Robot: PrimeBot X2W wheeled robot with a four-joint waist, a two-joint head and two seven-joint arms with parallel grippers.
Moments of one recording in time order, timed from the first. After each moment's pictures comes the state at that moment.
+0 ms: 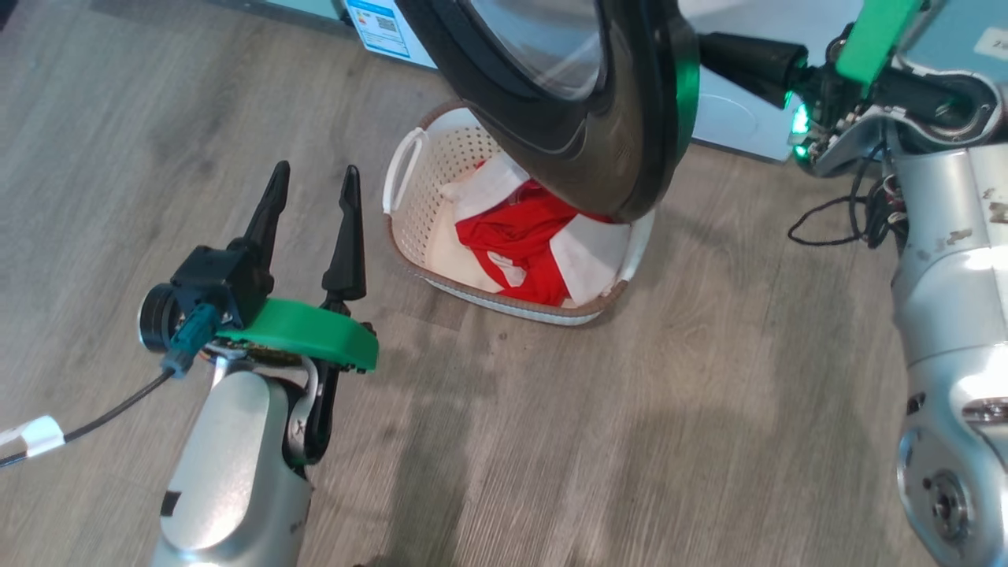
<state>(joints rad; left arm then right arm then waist) -0.36 0.03 -0.18 0.21 -0.25 0.03 -0.26 -1.05 -0.09 -0.09 0.83 1.25 0.13 1.02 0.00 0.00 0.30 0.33</state>
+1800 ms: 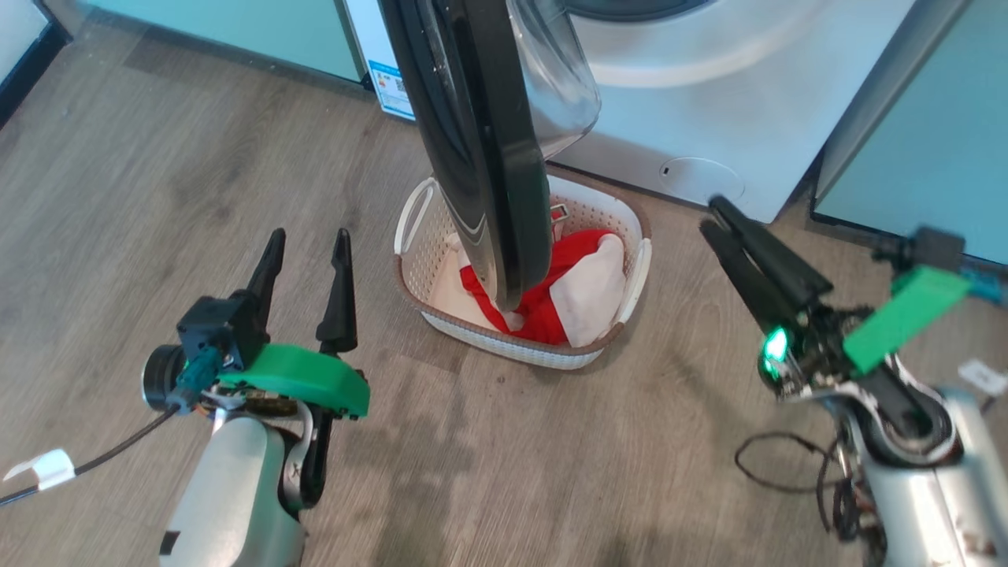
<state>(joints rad) -0.28 0.05 -0.19 0.26 -0.28 0.07 -0.26 -0.30 -0.07 0.00 0.14 1.56 0.13 0.56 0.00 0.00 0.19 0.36</state>
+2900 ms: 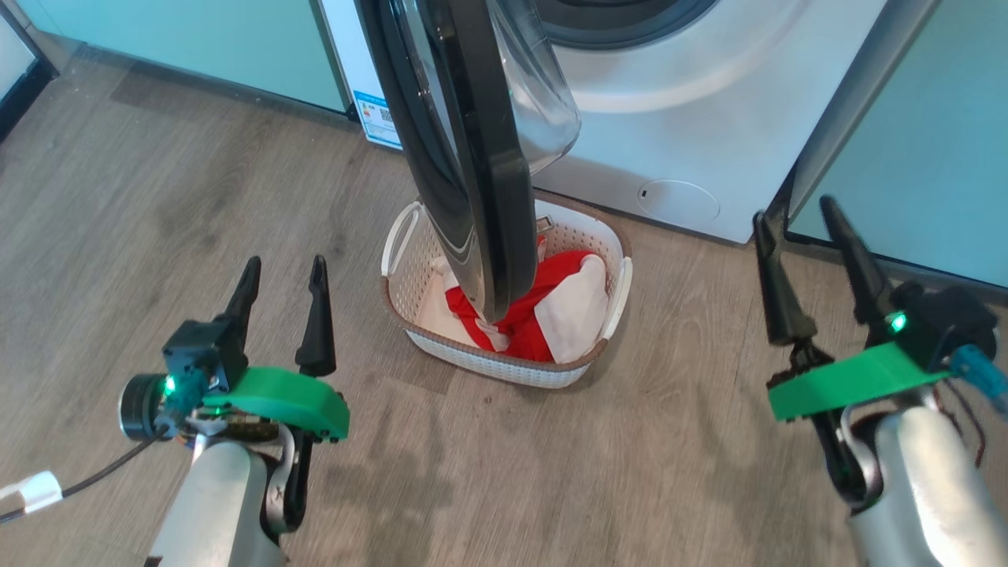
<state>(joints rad) -0.23 0.10 -0.19 0.24 -0.28 0.11 -0.24 -0.20 -0.11 0.04 0.12 0.21 0.13 -0.23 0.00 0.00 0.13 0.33</state>
